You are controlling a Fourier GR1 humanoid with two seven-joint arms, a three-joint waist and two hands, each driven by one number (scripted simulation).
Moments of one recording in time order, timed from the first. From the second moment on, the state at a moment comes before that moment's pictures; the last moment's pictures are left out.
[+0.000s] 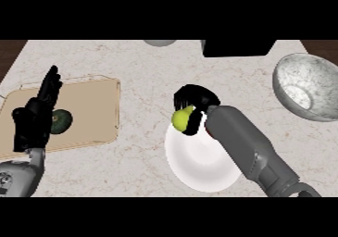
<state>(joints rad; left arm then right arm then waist) -0.20 0.41 -0.12 -1.56 0.01 0.31 0.17 -0.90 -0.05 0.46 -0.51 0.41 0.13 -0.02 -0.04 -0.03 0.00</state>
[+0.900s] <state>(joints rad) -0.17 0.41 -0.09 -1.57 0.02 0.31 0.16 -0.88 -0.10 0.44 -1.06 0.66 -0.54 0.81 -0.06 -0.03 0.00</state>
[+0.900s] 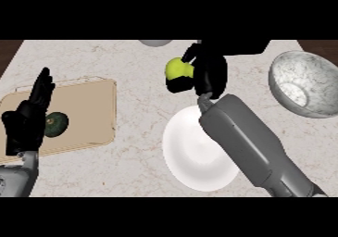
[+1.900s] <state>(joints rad) -0.23 0.36 -0.09 -1.57 -0.03 0.27 0.16 -0.53 -0.54 0.04 -1.19 0.58 -0.61 0.50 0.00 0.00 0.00</state>
